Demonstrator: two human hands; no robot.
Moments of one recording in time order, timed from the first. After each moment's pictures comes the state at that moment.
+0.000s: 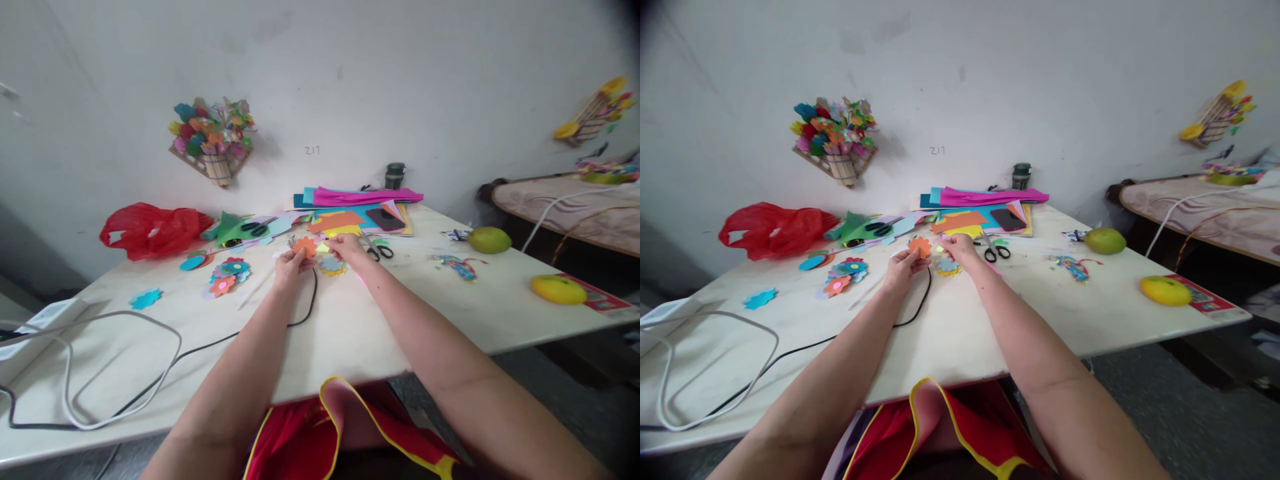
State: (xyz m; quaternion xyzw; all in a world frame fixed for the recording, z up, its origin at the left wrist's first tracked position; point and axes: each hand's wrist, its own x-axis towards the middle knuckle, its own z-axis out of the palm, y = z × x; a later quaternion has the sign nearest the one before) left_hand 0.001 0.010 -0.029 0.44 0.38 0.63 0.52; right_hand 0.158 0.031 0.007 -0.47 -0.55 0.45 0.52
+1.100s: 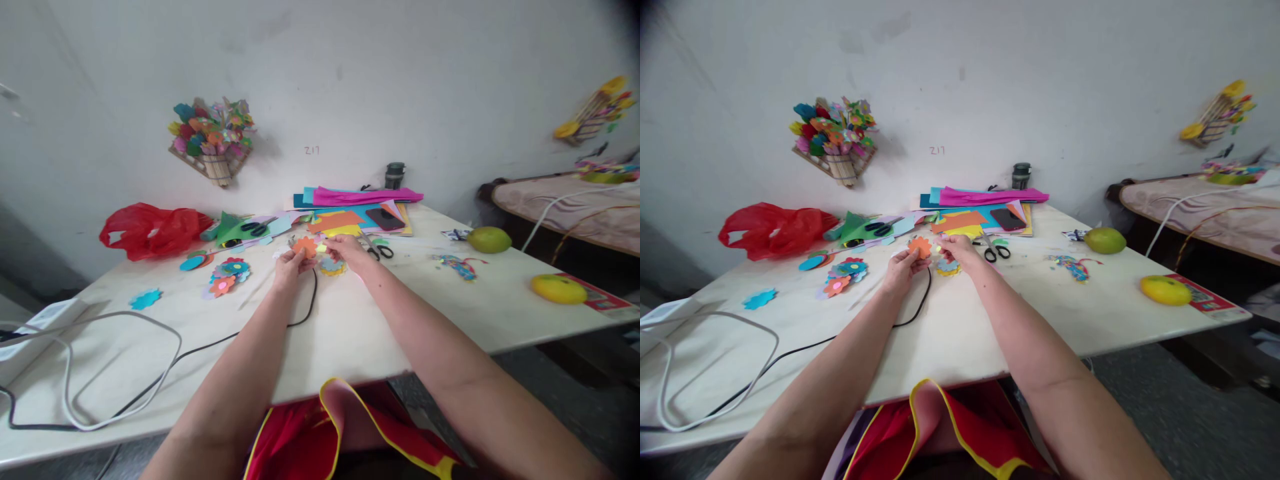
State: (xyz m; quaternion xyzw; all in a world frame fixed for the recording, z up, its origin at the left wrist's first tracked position) left_hand 0.002 0.006 -0.026 0.44 0.37 0.62 0.53; right_hand 0.159 0.030 0.003 -0.40 -0.54 0.54 0.51
